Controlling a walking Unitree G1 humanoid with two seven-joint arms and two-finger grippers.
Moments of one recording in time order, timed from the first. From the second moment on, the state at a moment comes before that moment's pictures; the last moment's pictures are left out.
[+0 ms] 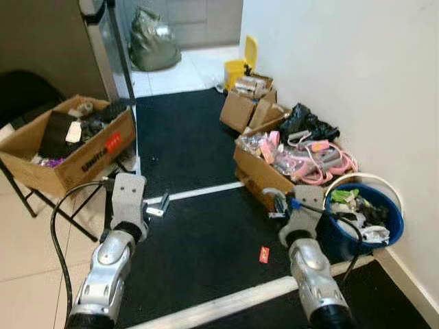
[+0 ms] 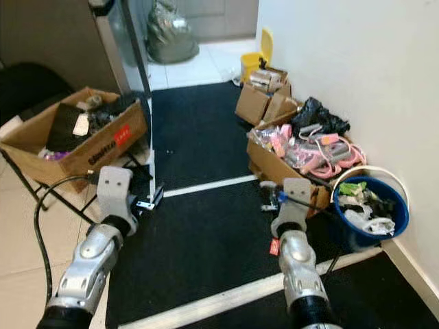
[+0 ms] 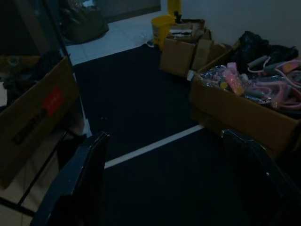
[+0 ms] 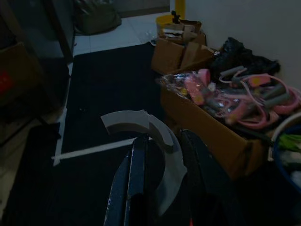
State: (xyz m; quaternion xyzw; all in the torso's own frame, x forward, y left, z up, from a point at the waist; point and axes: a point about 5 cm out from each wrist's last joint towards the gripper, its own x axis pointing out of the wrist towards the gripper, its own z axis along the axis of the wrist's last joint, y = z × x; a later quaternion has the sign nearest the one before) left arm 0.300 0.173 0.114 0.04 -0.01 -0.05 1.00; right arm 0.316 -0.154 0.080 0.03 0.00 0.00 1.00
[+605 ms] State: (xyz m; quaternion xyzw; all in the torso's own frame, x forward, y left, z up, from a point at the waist) left arm 0.300 0.179 0.114 0.04 -0.01 -0.05 1.00; right arm 0.316 -0.145 0.079 0.03 0.00 0.01 1.00
